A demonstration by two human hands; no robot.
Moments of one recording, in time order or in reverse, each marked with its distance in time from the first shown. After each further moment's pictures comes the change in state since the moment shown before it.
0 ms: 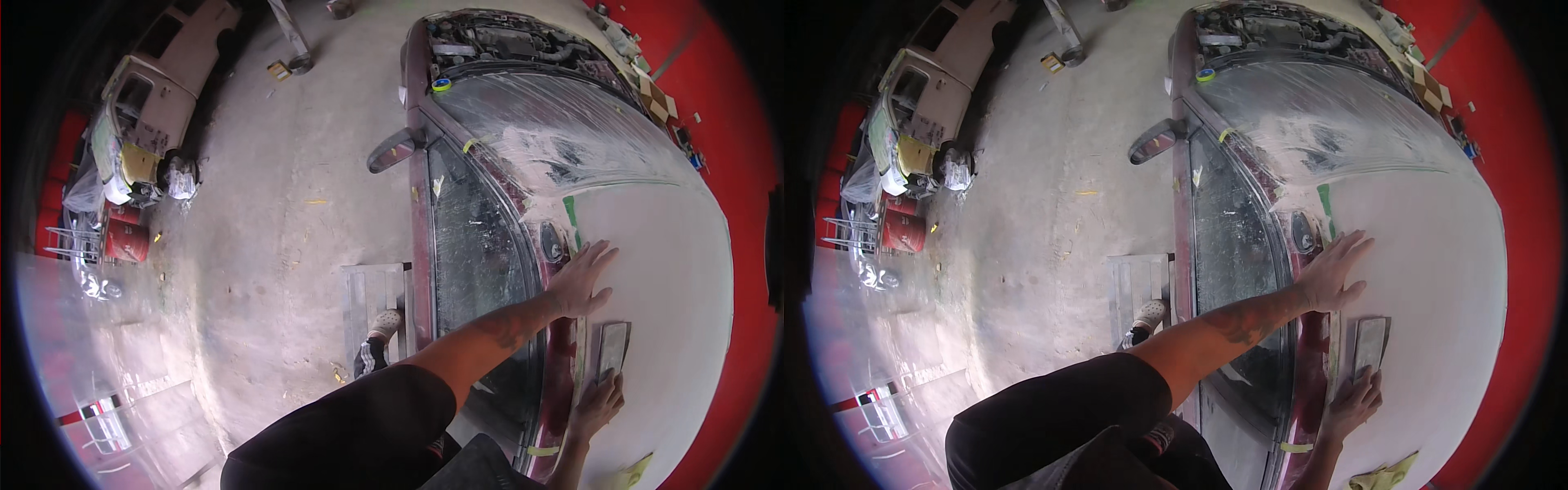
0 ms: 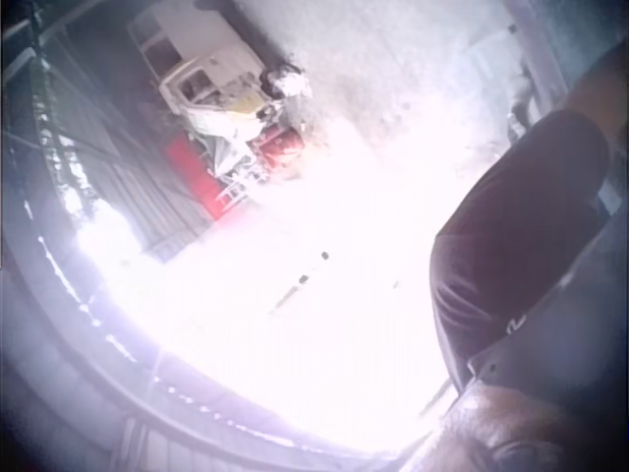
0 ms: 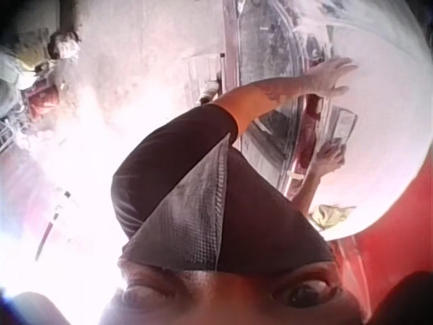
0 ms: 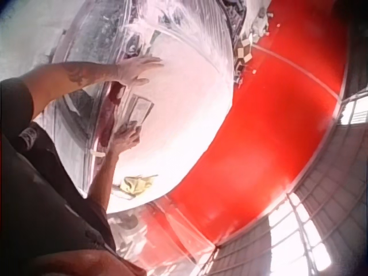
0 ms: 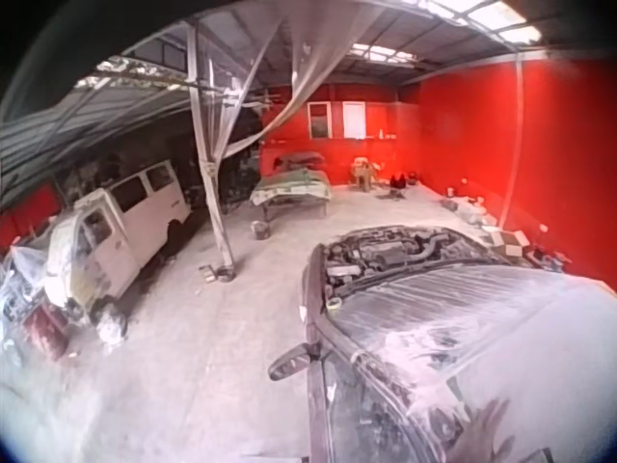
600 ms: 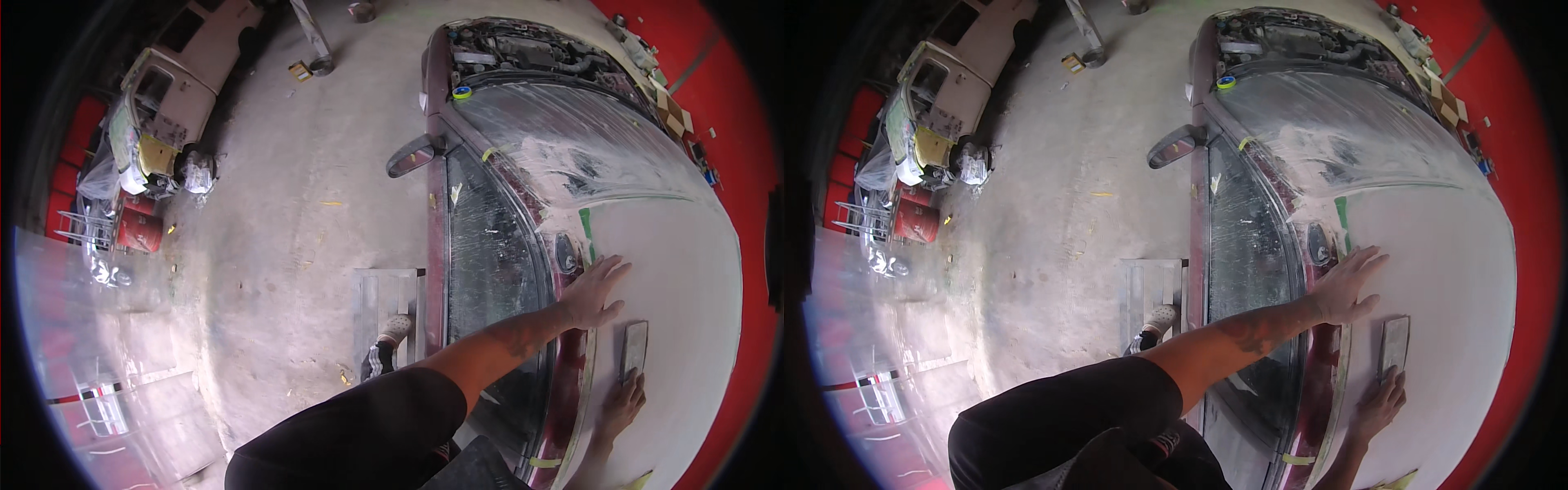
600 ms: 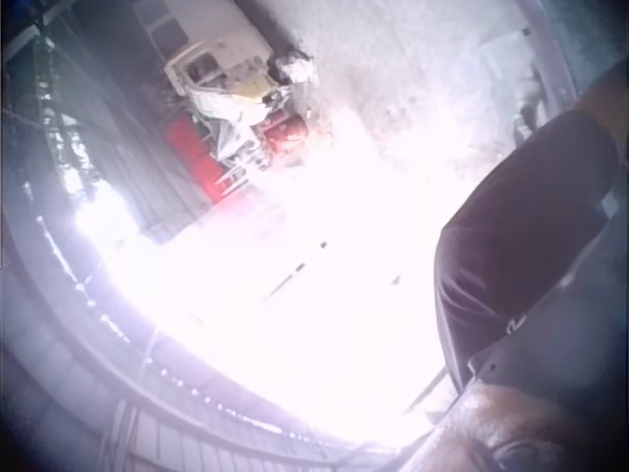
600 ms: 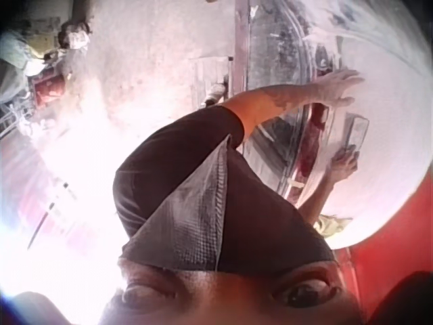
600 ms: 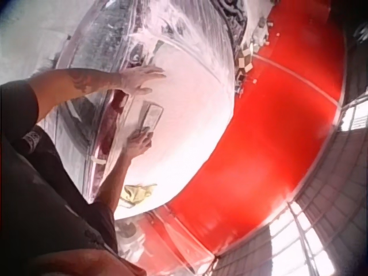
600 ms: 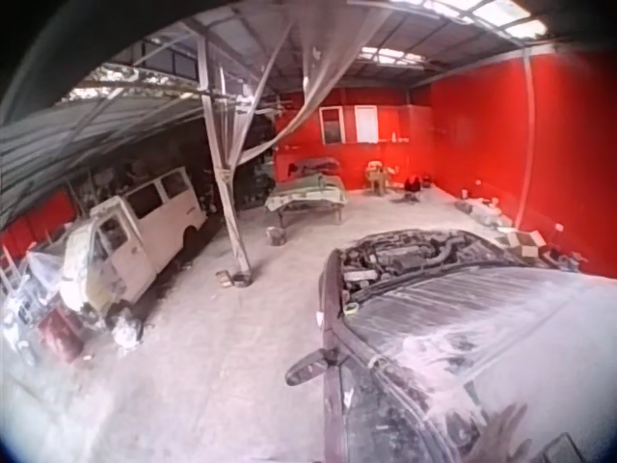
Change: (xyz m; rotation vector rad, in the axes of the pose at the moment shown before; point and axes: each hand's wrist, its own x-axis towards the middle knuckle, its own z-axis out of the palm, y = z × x) left_hand 0.004 0.003 -0.001 -0.009 -0.048 -0.049; right_hand 0.040 0.026 0.006 -0.038 -0.026 0.006
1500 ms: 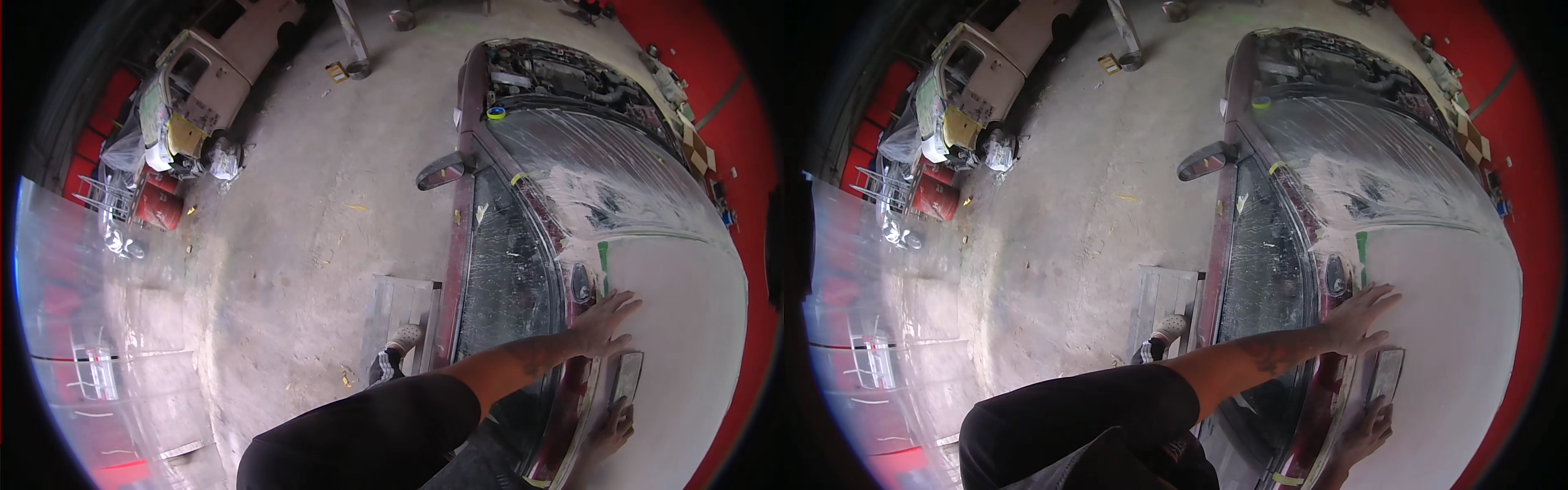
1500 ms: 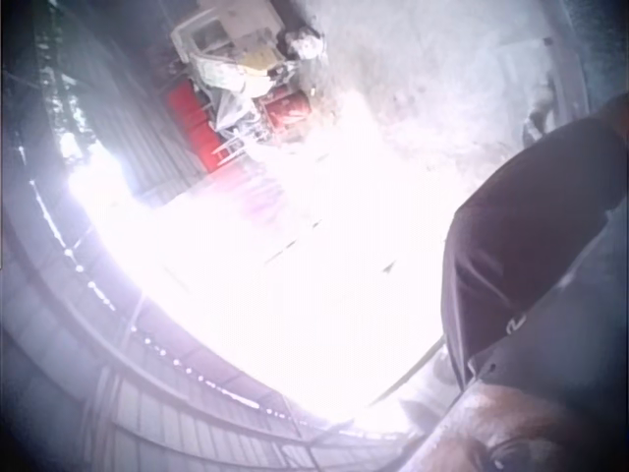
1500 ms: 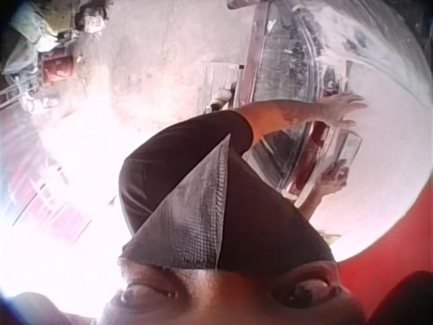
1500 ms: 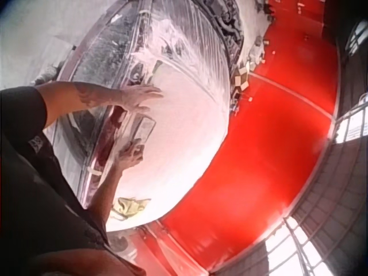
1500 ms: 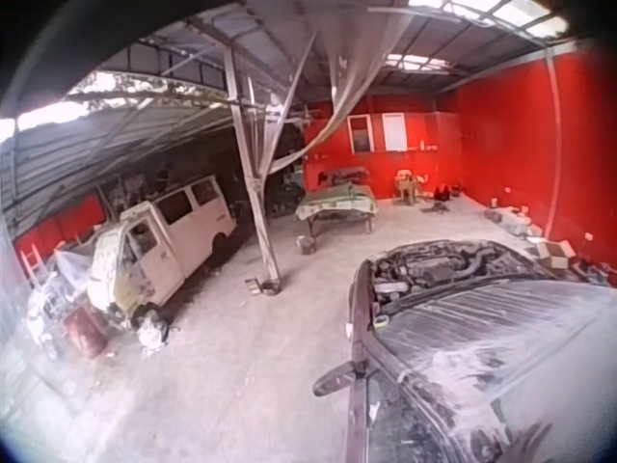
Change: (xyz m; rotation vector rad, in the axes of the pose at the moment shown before) left_hand -0.007 0.003 -0.004 0.040 -0.038 -0.011; right_hand -0.011 -0.021 0.002 -0.008 0.000 0.000
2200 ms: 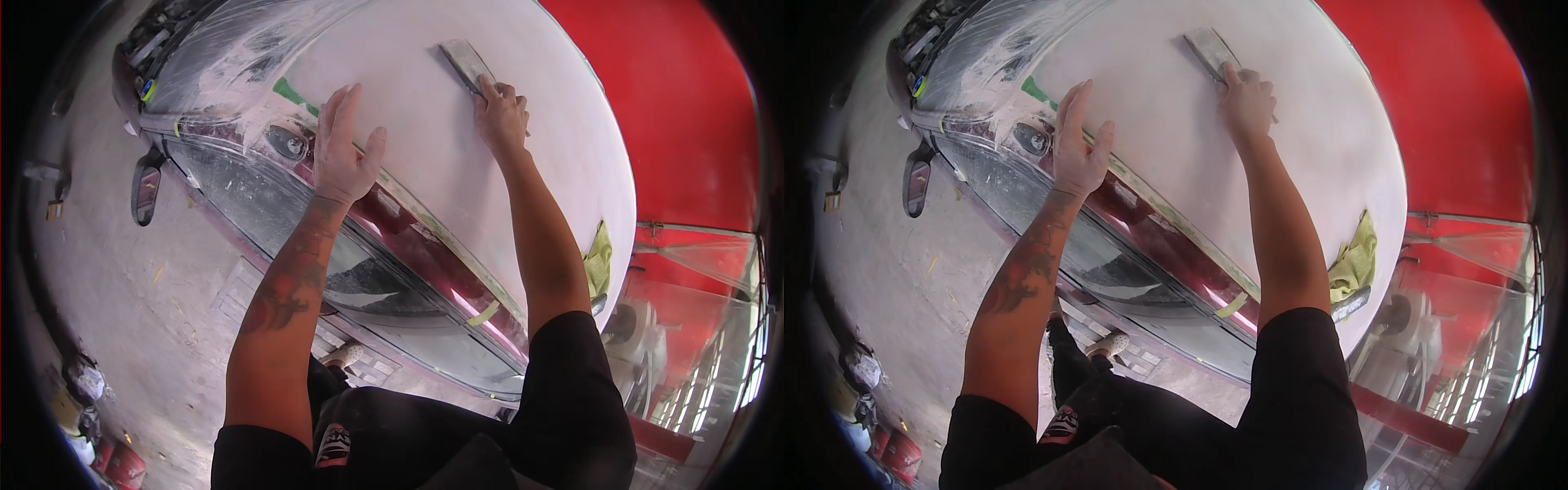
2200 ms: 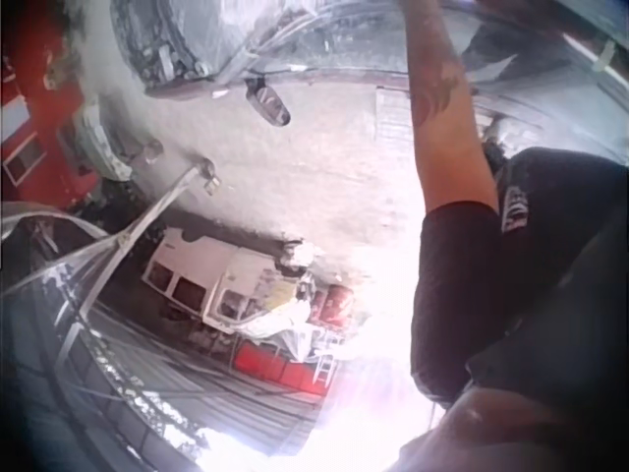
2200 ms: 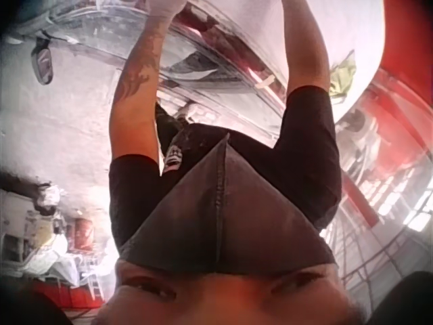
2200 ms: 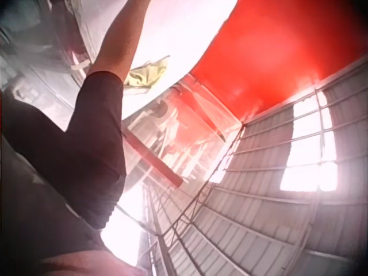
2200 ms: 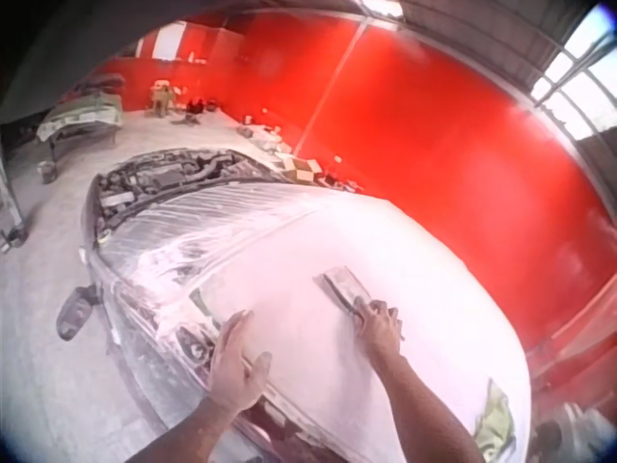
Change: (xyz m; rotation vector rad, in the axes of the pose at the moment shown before) left_hand 0.015 -0.009 0.013 -0.073 0.198 0.263; right_hand 0.151 0.039 0.004 -0.105 0.025 0.250
